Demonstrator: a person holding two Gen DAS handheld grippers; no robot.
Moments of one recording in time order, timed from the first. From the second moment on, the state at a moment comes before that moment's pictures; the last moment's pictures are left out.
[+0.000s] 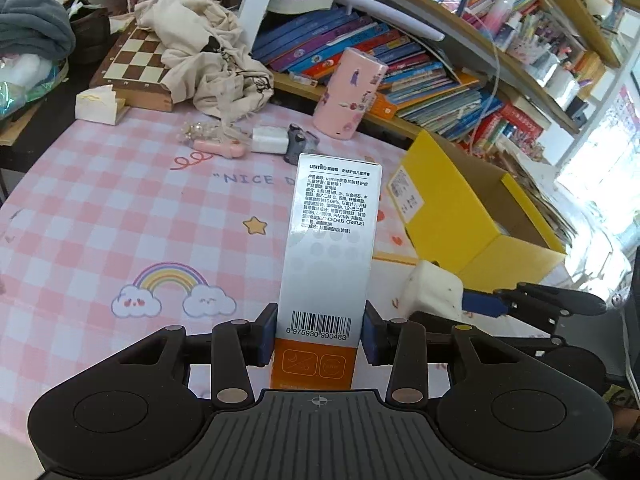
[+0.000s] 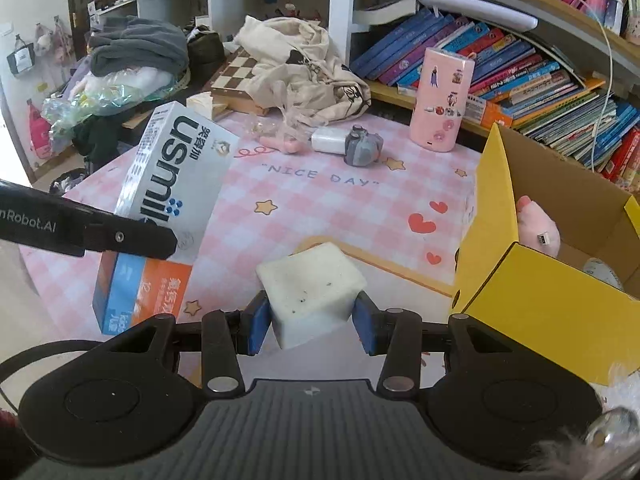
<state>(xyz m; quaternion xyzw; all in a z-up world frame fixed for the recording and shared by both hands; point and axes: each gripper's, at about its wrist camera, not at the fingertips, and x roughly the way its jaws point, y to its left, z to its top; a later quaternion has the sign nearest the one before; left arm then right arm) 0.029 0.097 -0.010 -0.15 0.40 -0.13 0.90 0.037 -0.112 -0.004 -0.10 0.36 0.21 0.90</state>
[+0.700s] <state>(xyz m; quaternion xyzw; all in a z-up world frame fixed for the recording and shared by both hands) 0.000 0.078 0.001 -0.15 0.37 -0.19 0.90 -0.012 -0.130 0.008 -0.10 0.35 0.14 0.92</state>
